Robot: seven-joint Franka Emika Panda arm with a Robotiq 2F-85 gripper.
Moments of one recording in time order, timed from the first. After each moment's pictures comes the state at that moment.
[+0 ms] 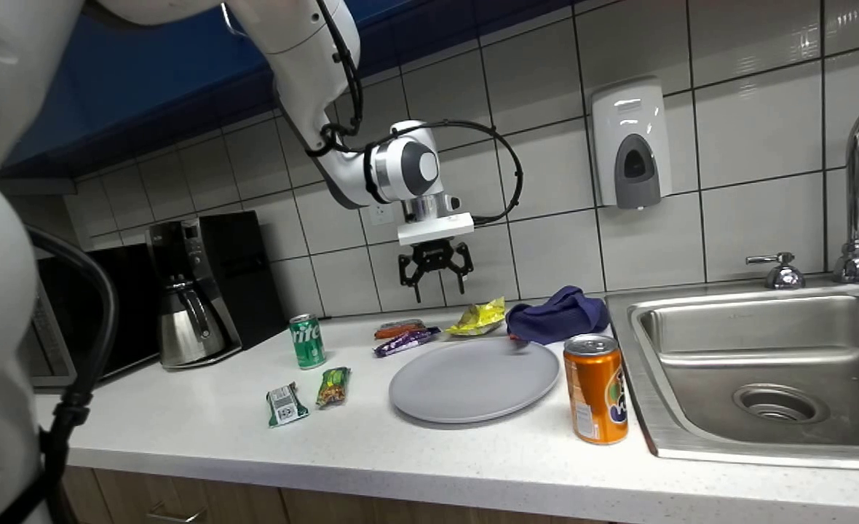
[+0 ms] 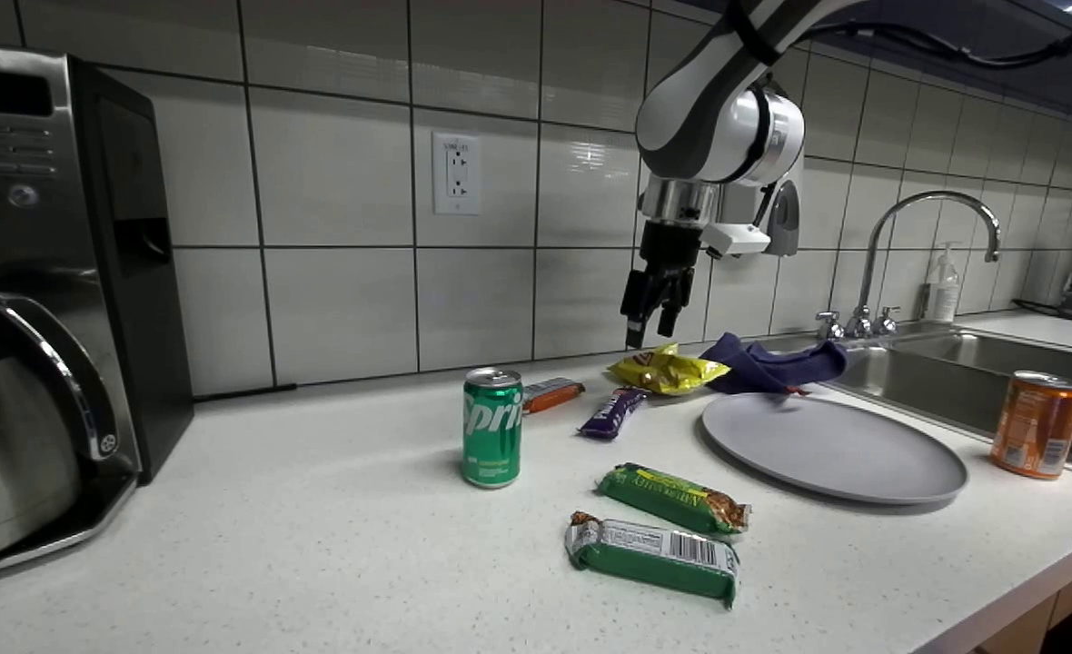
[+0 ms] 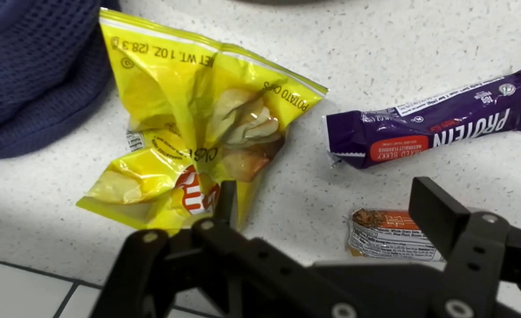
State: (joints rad) arm -0.08 0.52 0.07 -1.74 0.02 2.39 -0.50
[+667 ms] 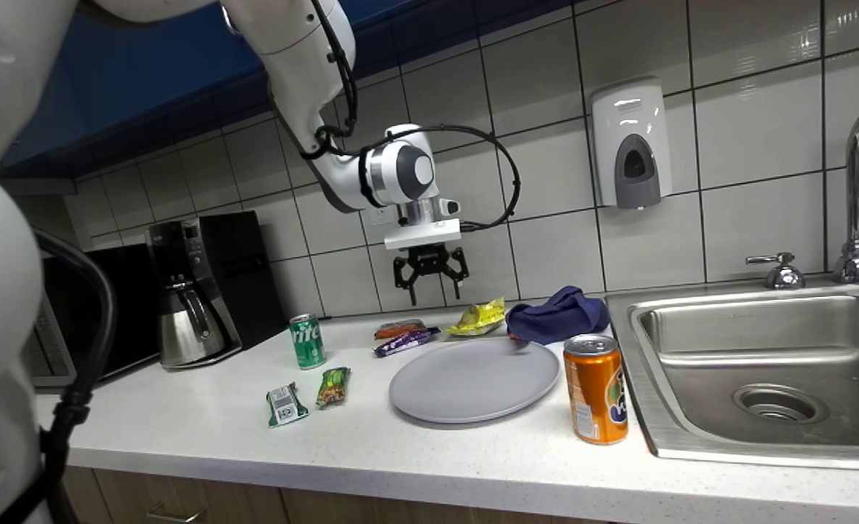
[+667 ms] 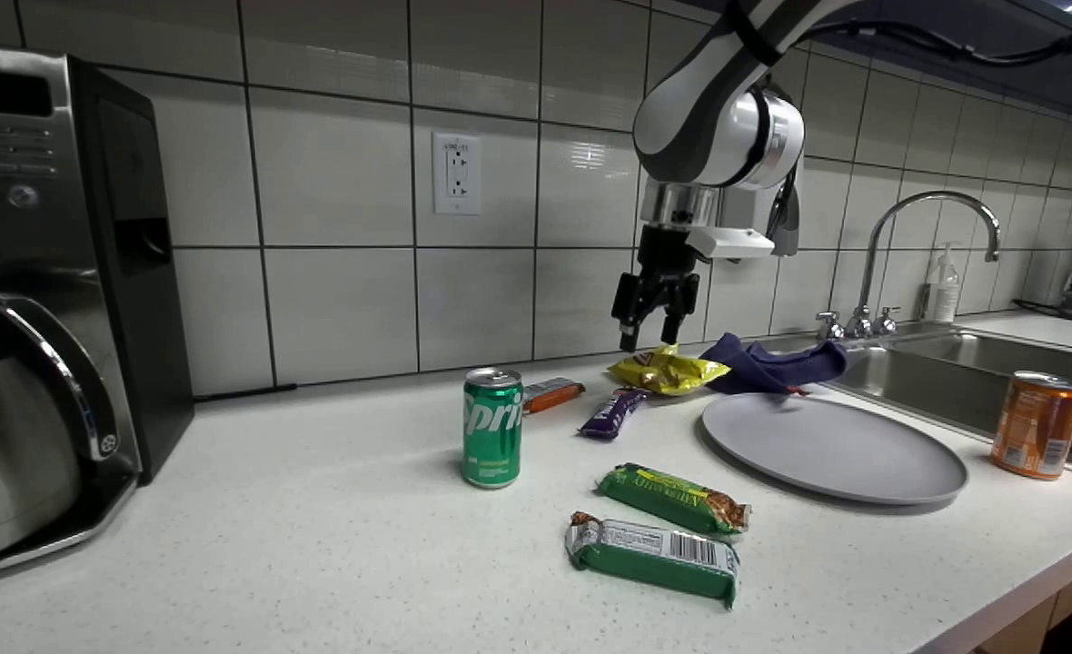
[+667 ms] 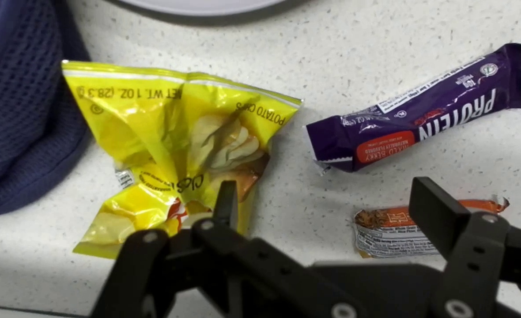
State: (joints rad) arm -0.06 0.51 0.07 -1.77 0.02 2.40 -0.32
